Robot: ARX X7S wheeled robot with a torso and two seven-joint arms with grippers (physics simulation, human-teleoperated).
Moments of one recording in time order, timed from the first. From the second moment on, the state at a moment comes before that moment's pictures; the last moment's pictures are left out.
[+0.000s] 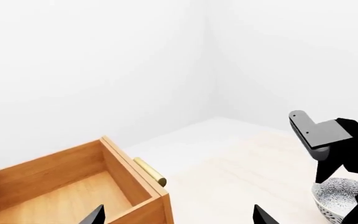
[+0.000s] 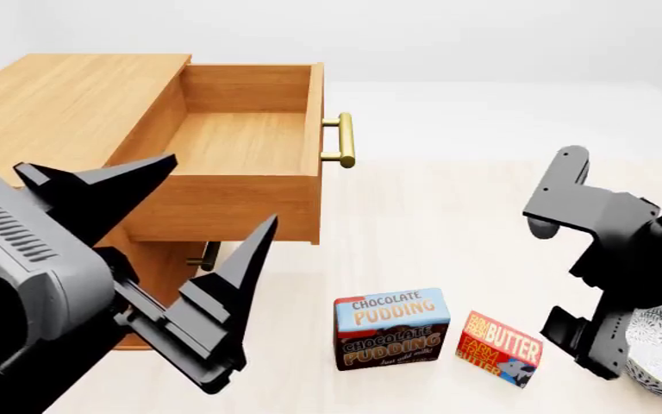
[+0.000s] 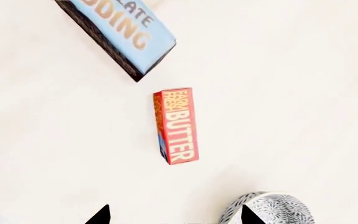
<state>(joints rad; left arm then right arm) -1.50 -1.31 1.30 0.97 -1.56 -0.13 -0.63 1.99 0.94 -1.70 -0.22 1.17 1.39 -0.42</state>
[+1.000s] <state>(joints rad) -1.44 -1.29 1.31 0.94 -1.51 -0.11 -0.62 1.74 0.83 -1.81 0.03 1.00 1.16 -0.45</state>
